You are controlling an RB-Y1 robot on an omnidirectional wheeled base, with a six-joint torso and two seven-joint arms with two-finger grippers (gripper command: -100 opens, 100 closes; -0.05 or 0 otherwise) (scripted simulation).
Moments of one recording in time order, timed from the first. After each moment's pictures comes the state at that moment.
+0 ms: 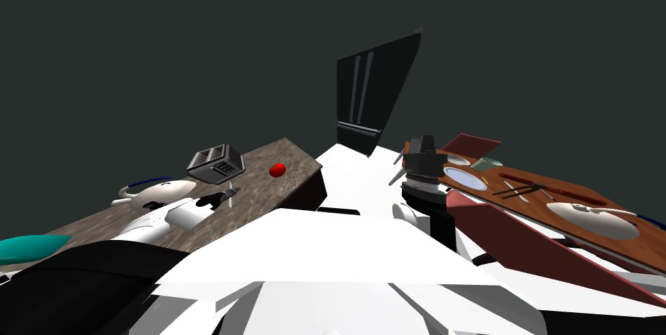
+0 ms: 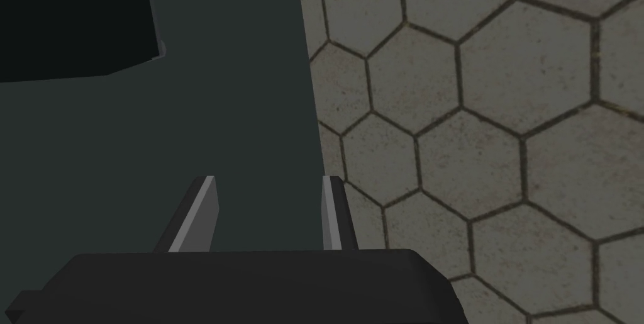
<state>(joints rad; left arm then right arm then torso) 0.40 1.25 -0.20 -1.11 0.34 0.26 -0.20 0.54 -0.04 -0.02 -2.39 -0.05 -0.48 0.16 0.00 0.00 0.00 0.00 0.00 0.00</state>
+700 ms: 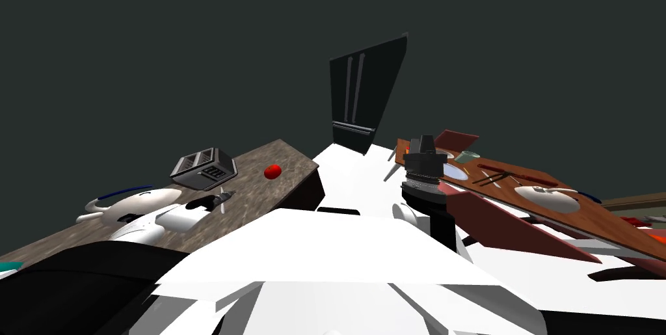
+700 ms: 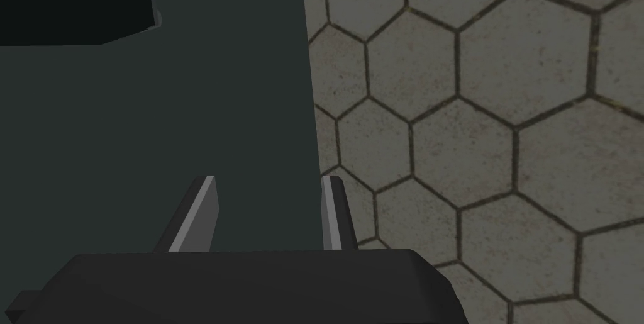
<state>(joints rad) 0.38 1.23 -0.21 -1.01 0.53 0.22 -0.37 0.54 -0.04 -0.02 -2.39 -0.05 -0.48 0.16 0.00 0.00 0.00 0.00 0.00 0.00</state>
